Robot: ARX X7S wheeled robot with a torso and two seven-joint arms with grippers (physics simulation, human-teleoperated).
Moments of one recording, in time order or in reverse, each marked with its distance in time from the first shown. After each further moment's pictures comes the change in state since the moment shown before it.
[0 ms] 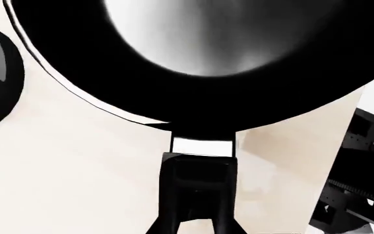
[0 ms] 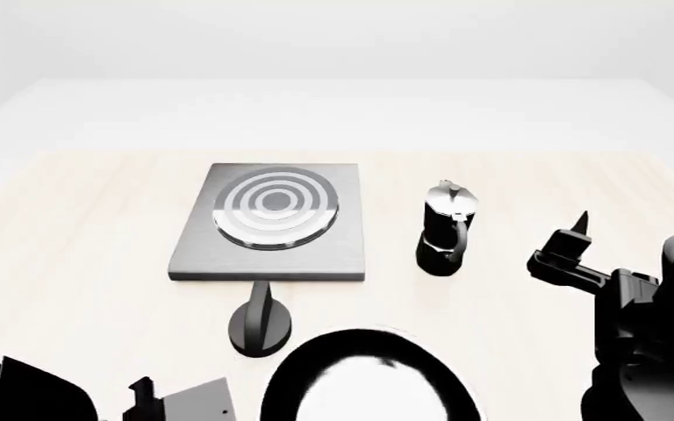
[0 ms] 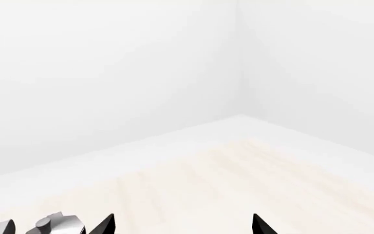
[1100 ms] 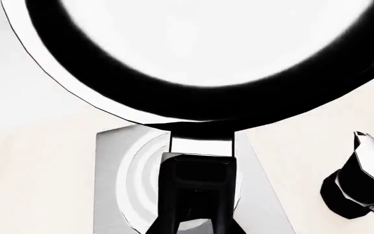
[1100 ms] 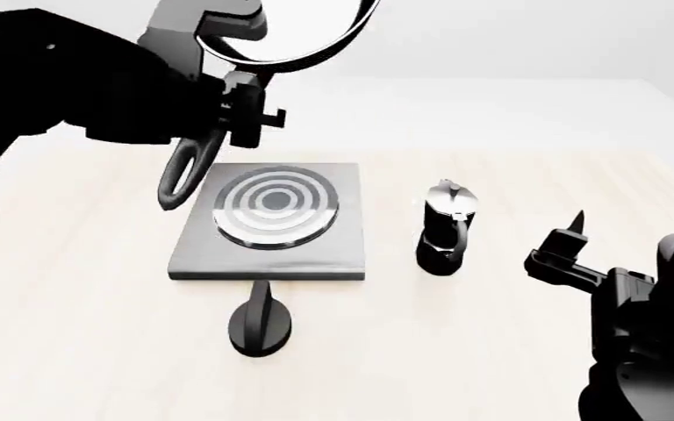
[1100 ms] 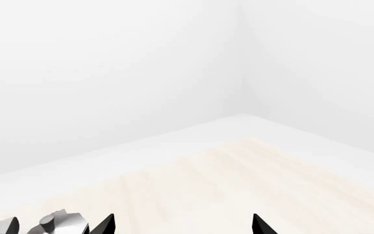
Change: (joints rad) left arm -0.556 0.583 -0.118 -1.241 -0.284 0.247 -0.435; right arm 0.004 0.009 -0.014 0.014 0.015 -0.013 0.007
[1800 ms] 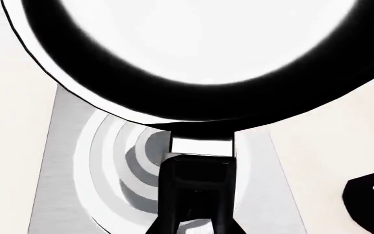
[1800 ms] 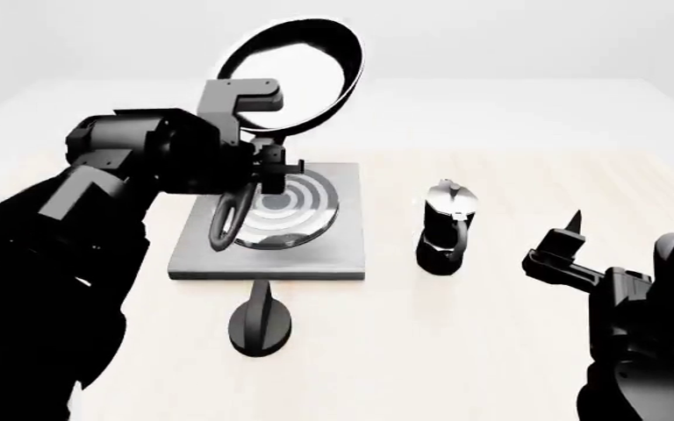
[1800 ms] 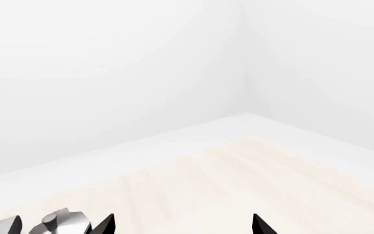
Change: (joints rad) left arm 0.164 0.348 -0.087 -0.687 0.407 0.185 0.404; right arm 0.003 0.005 -0.009 0.010 0.009 -0.010 0.003
